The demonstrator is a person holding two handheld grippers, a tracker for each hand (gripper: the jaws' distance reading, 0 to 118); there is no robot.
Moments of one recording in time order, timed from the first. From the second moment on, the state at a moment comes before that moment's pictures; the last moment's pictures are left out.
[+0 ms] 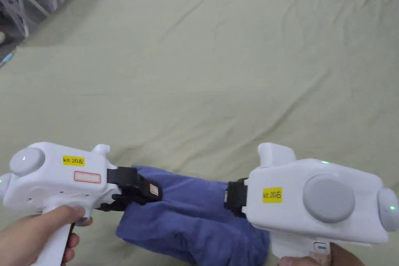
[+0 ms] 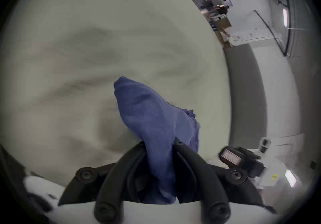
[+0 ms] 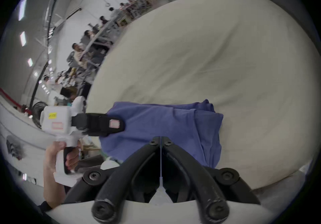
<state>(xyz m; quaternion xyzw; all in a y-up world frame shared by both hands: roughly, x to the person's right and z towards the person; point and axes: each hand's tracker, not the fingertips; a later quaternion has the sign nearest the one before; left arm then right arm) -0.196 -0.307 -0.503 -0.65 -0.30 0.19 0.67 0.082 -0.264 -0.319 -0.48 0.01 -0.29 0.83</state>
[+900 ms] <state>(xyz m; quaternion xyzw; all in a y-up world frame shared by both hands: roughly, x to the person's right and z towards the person) -0.292 -0.210 -0.533 -0.51 -0.13 0.03 0.85 0.042 -0.196 -0.339 -0.42 0.11 -0.29 0.85</state>
